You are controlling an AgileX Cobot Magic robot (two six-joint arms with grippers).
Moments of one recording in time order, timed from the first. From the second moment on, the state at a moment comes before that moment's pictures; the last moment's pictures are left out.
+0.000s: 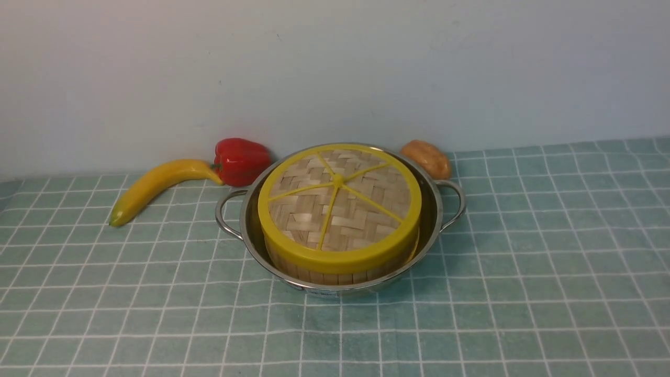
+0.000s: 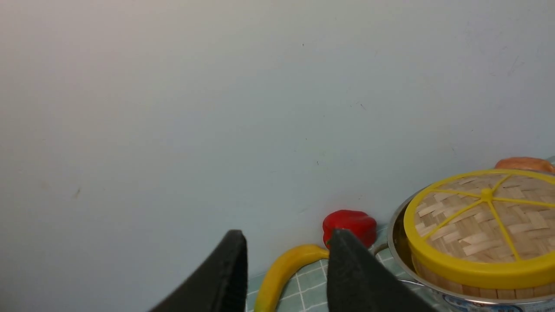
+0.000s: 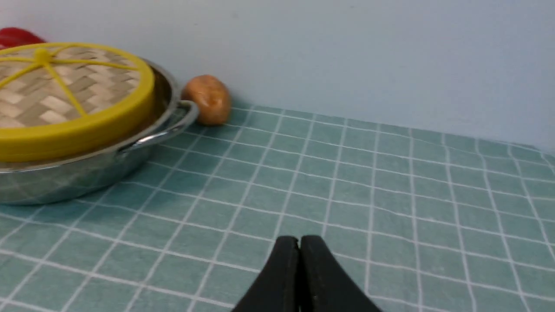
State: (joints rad) right arm 0.11 0.13 -0.14 -0.08 0.41 0.10; left arm -0.26 0.14 -0.69 0.26 0.69 0.12
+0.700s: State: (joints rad) right arm -0.07 0.01 -0.01 -0.01 0.34 0.10; left arm -0.26 0.14 -0.69 0.26 0.69 0.12
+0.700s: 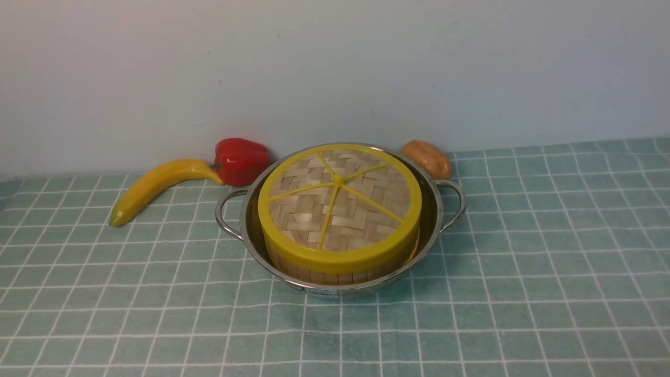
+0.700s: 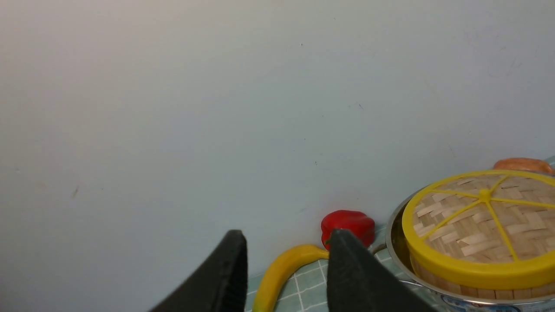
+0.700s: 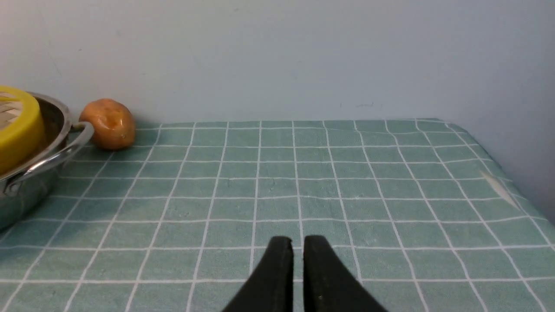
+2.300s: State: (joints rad) right arm -0.07 0.00 -0.01 -0.01 0.34 0.10; left arm 0.04 0.00 0.01 0.08 0.15 0.00
